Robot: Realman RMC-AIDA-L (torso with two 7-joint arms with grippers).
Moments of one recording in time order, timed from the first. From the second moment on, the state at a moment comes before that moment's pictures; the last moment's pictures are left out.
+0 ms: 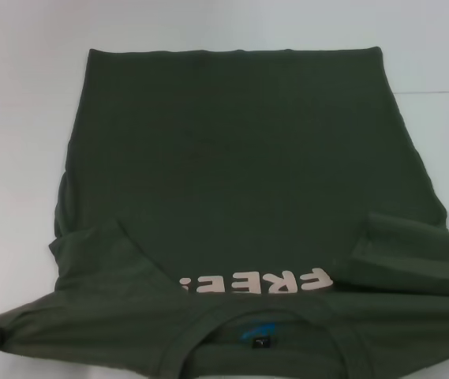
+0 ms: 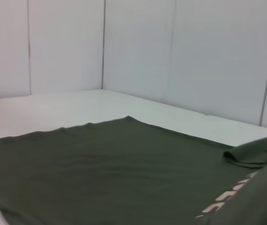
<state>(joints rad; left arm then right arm) -0.22 -2.14 -0.14 0.80 2.40 1.96 -0.88 0.01 2.07 0.18 -0.39 -2.15 -1.99 0.78</state>
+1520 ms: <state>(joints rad) -0.54 -2.14 -0.15 0.48 2.23 1.39 -0.93 0.39 2.08 0.24 -0.37 -2.15 -1.57 1.01</state>
